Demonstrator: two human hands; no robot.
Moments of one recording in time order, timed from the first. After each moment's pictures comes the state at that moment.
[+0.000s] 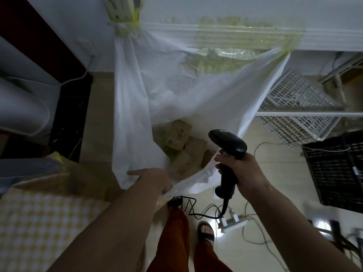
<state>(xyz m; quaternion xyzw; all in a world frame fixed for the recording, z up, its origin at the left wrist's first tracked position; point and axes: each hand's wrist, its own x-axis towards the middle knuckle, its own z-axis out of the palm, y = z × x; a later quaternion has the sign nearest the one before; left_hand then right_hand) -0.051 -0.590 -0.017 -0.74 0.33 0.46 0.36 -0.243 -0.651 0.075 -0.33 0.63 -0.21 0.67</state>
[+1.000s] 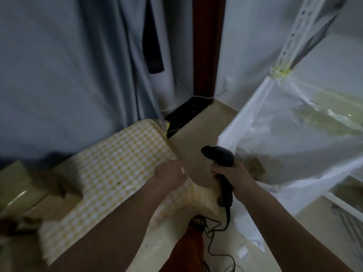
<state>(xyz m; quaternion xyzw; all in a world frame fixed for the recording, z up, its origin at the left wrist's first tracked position) -0.099 -0.318 0.140 -0.93 0.23 0.28 0.00 -0.201 -0.478 0.156 -0.58 0.37 0.05 0.73</state>
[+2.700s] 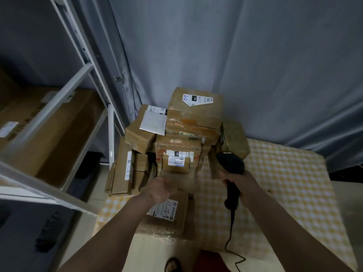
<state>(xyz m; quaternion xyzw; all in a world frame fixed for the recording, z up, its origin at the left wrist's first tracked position) -0.244 0.406 0.125 -0.89 -0.22 0.22 -0.32 -0.136 0.179 0.166 -0.73 0.14 0.29 0.60</state>
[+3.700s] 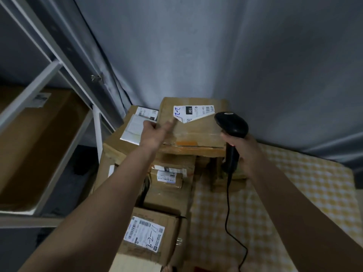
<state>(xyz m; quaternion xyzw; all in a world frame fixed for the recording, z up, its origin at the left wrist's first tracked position) -0.025 0.436 0.189 -0.68 -0.45 -0.07 -0.57 0.056 0.228 0.188 -0.68 0.10 0.32 0.65</state>
